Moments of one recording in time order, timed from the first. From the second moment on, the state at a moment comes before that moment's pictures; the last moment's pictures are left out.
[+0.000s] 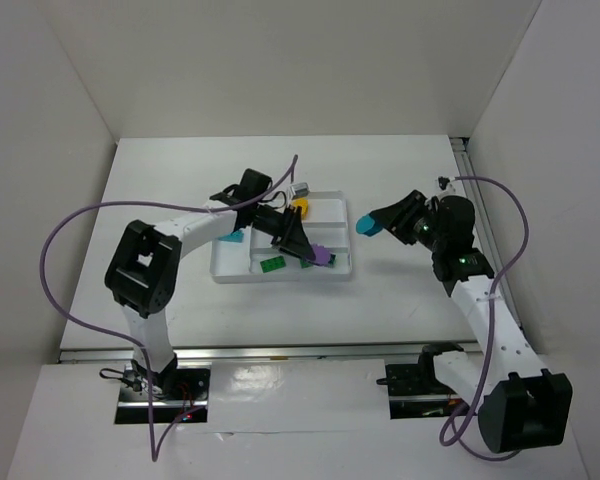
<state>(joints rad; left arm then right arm) -0.49 1.88 1.31 -0.29 1.26 -0.44 0.08 0.94 0.72 -0.12 -0.38 0.83</state>
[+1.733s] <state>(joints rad) -0.41 1.99 1.58 -0.78 0.22 -0.40 0.34 1.22 0.89 -0.23 -0.21 0.72</state>
